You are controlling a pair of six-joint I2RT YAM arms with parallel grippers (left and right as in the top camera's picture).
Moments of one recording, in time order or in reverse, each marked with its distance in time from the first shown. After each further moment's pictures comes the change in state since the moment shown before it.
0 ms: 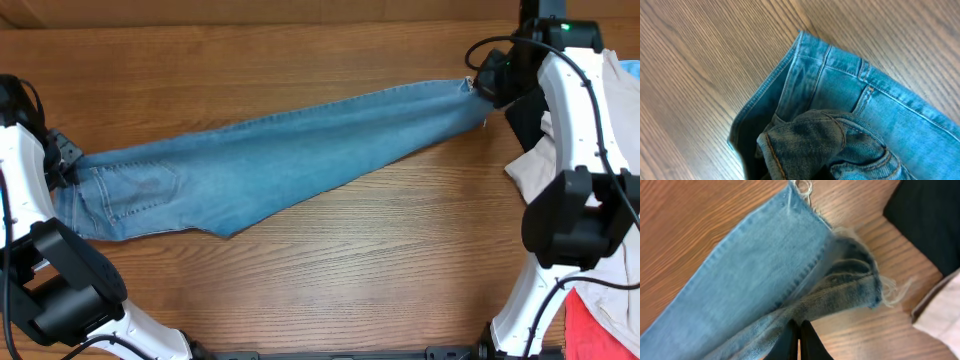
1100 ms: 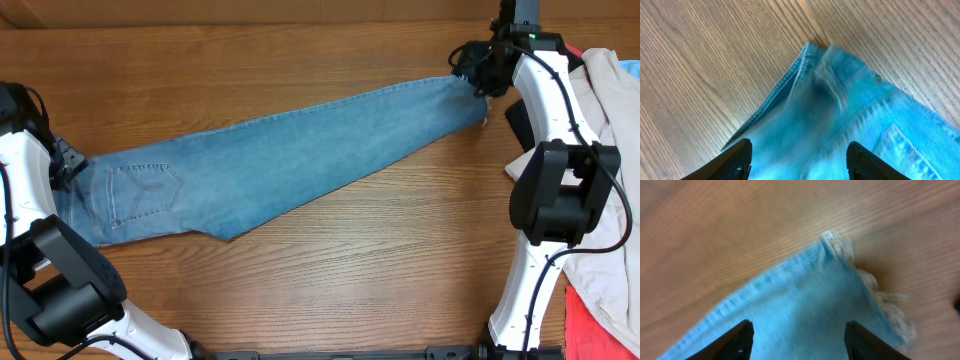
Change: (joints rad) left arm 0.003 0.000 -0.066 0.082 -0.044 -0.007; right arm 0.014 0.171 0.001 0.330 -0.040 -0.039
